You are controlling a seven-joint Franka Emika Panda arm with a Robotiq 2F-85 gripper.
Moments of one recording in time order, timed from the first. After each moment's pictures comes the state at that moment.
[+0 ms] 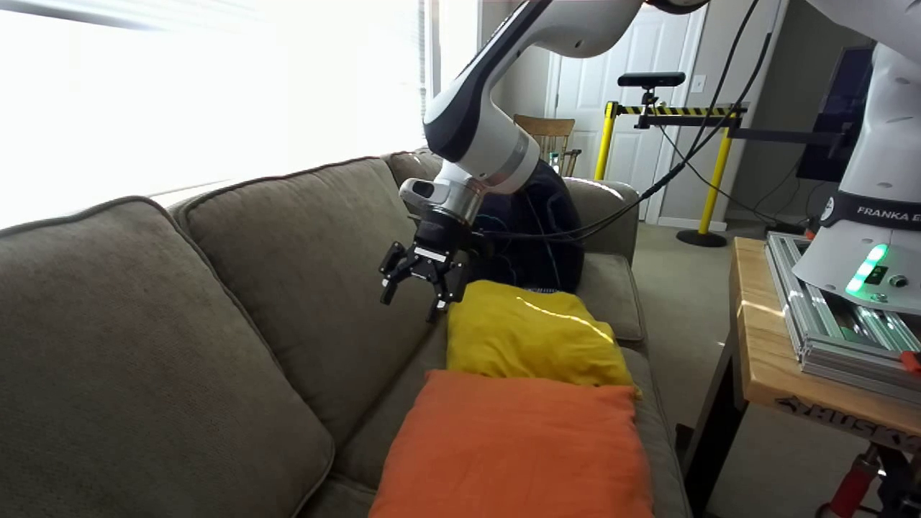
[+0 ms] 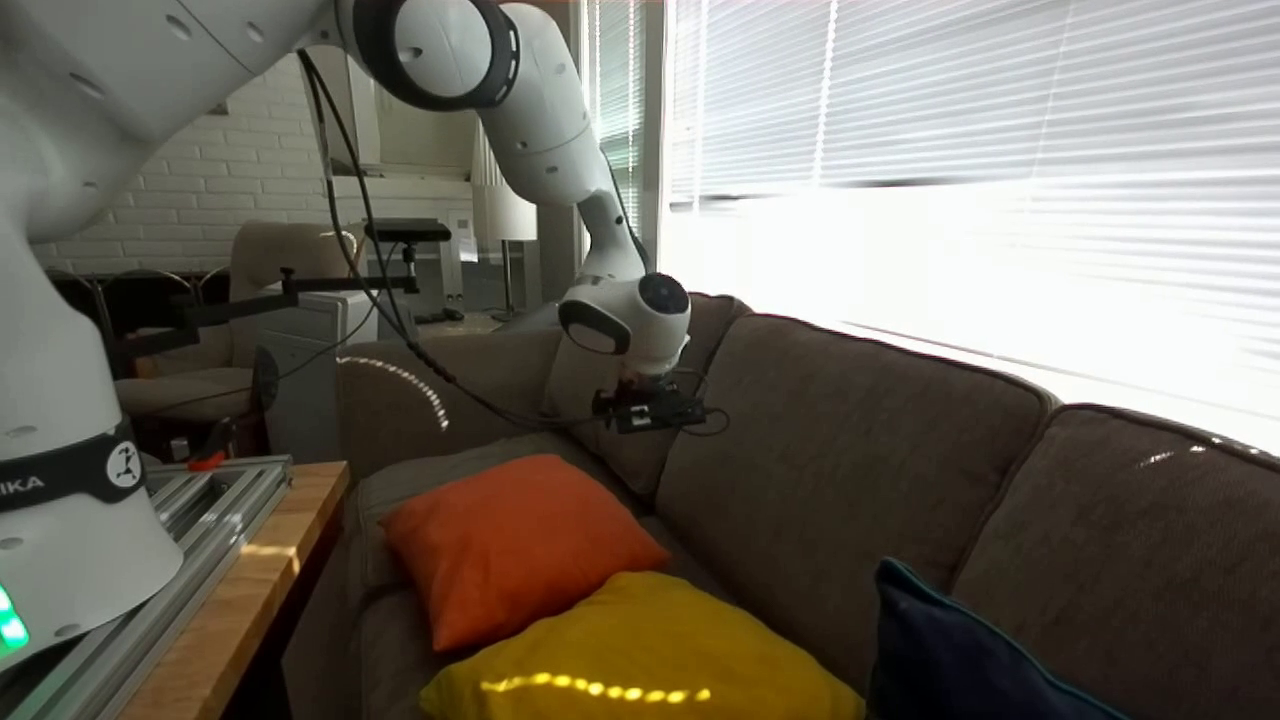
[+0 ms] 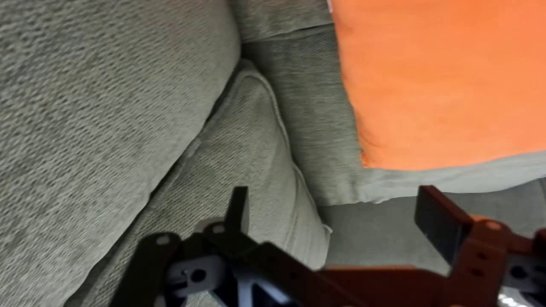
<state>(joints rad) 0.09 0.93 0.45 -1.77 0.87 2.80 -2.08</state>
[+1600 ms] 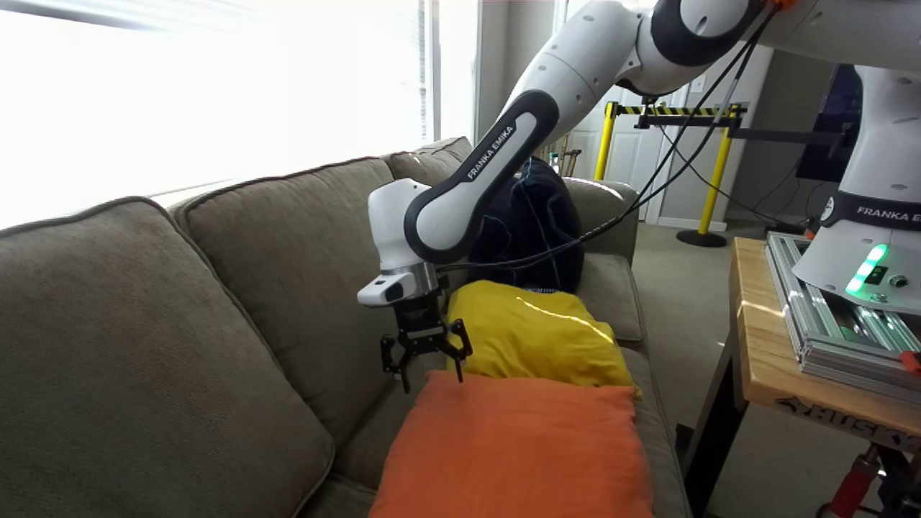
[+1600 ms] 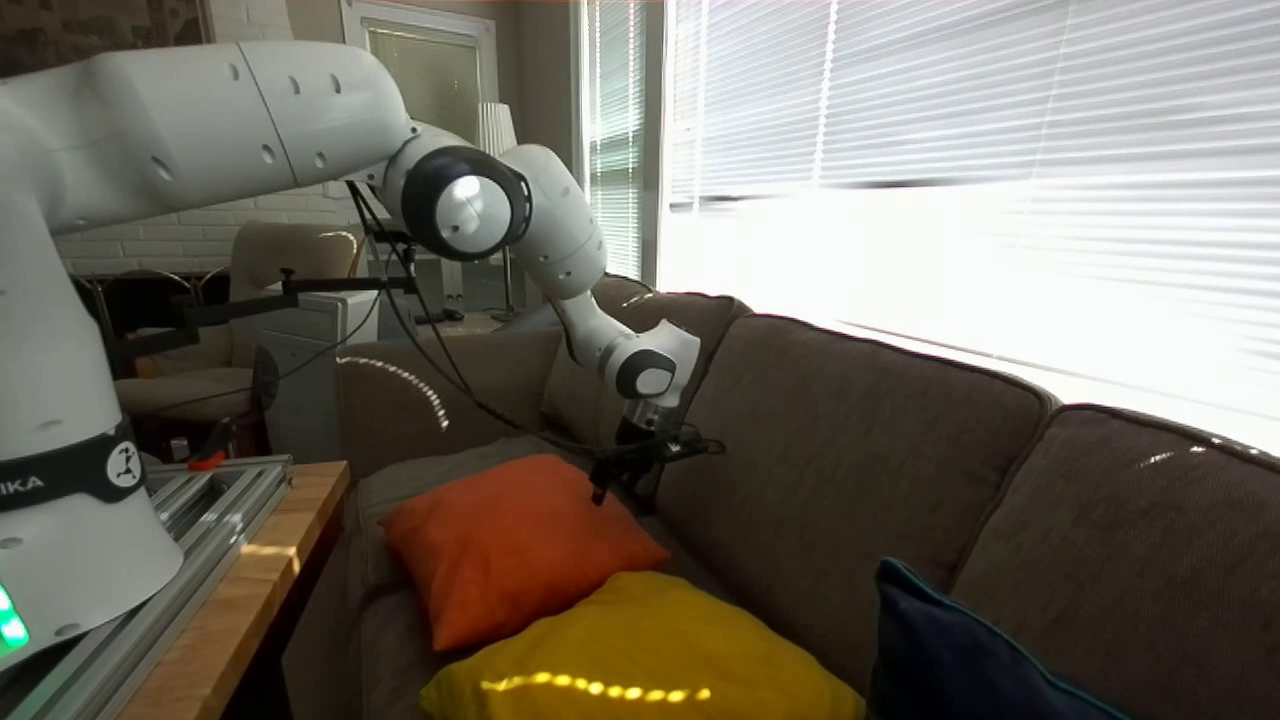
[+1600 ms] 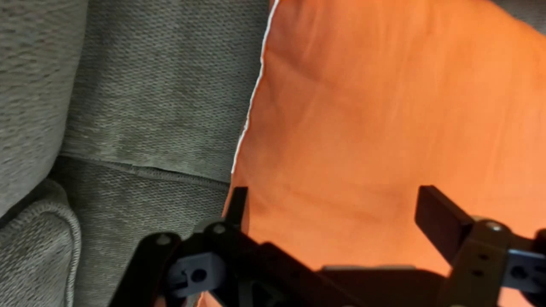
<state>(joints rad) 0.33 1.32 0.26 -1.18 -0.05 2.25 -1.72</state>
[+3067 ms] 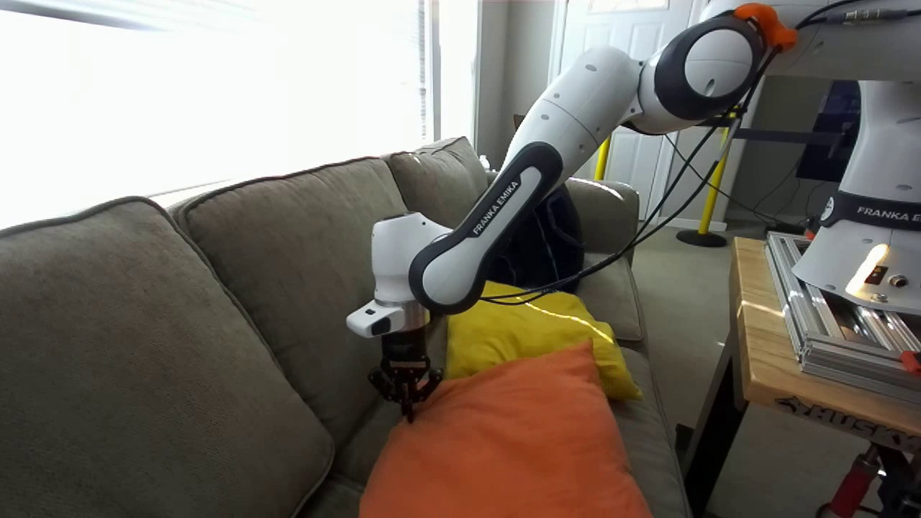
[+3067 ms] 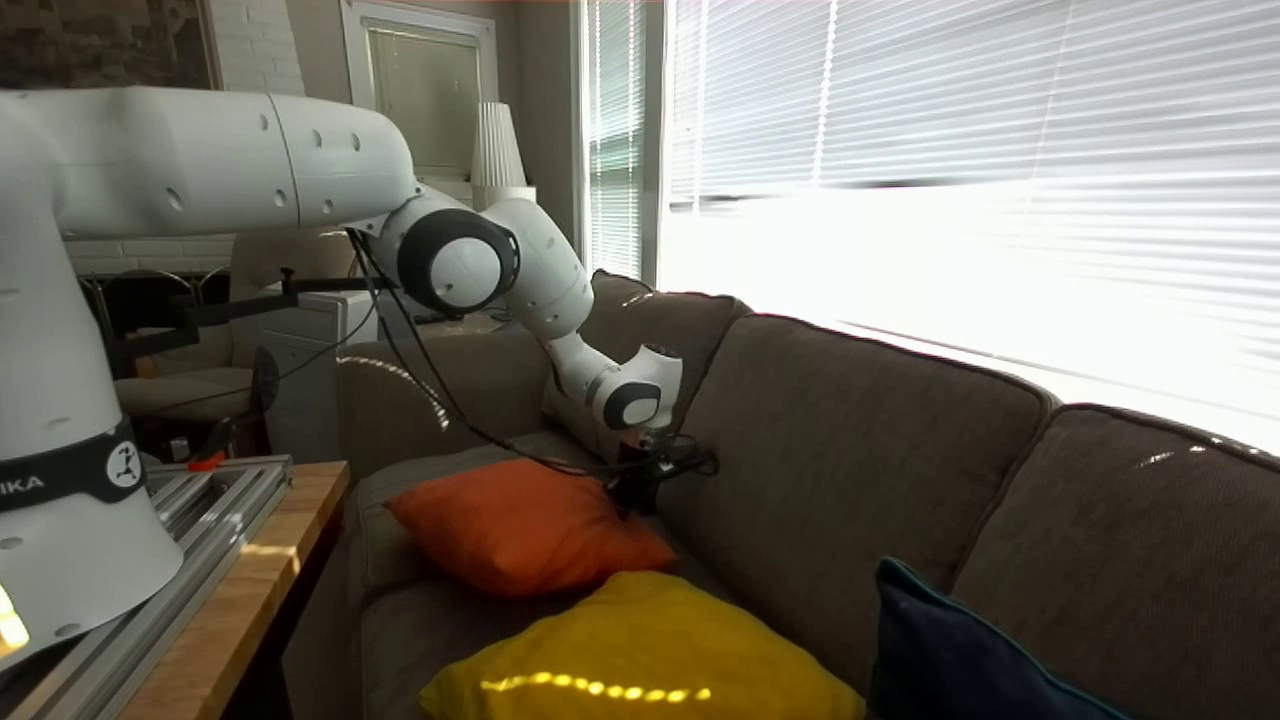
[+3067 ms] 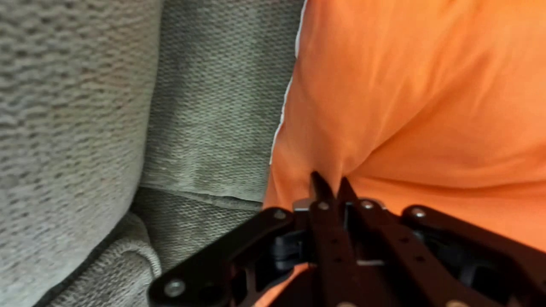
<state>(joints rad) 0.42 1.49 0.22 -1.00 -0.06 2.45 -1.59</state>
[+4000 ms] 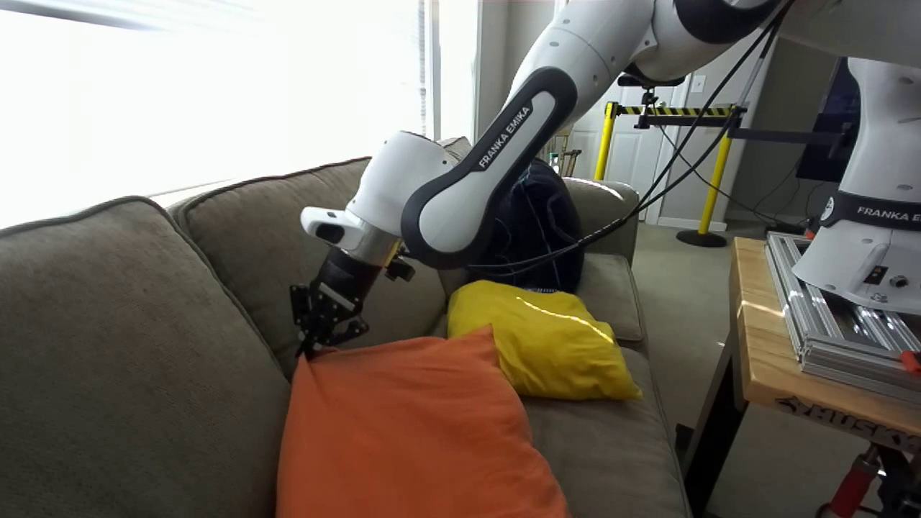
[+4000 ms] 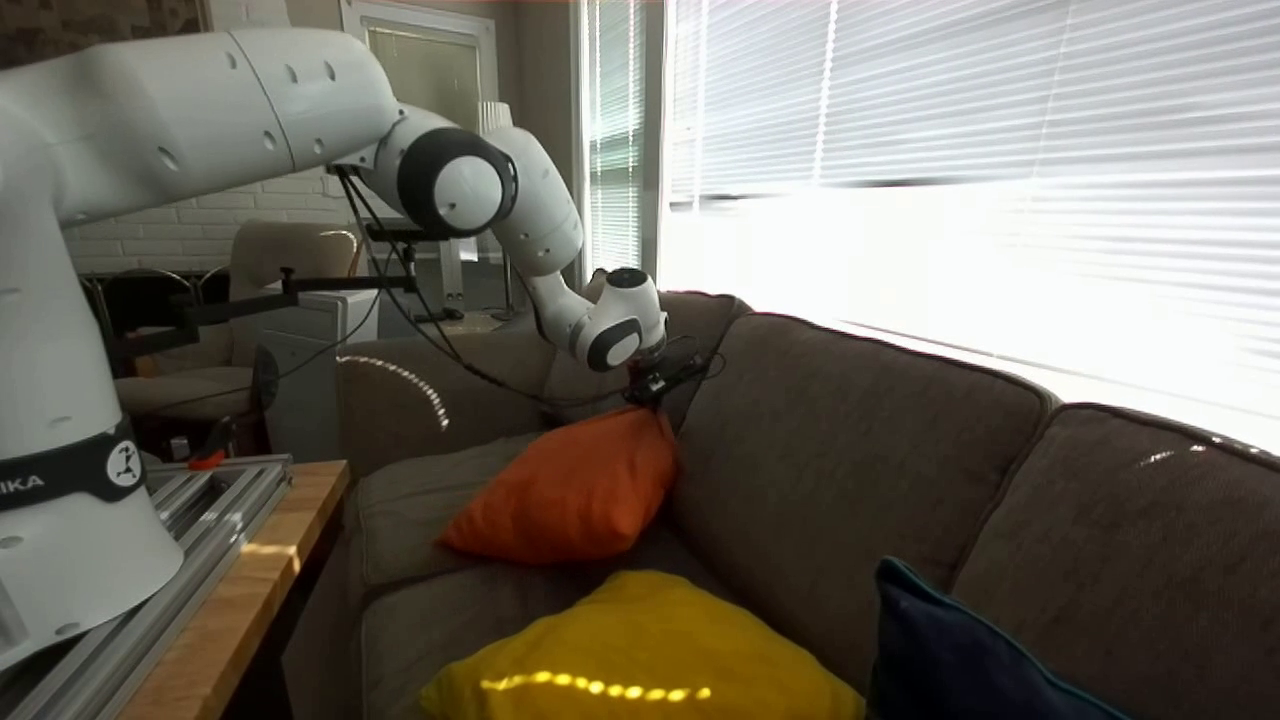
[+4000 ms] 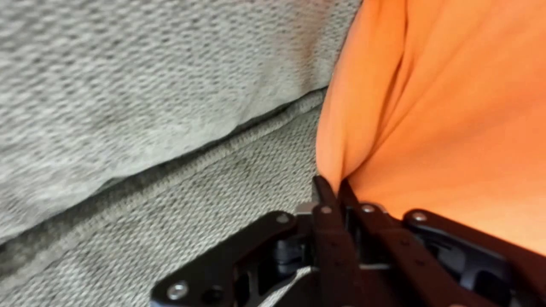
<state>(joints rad) 0.43 1.25 0.29 -1.24 -0.05 3.00 -1.34</state>
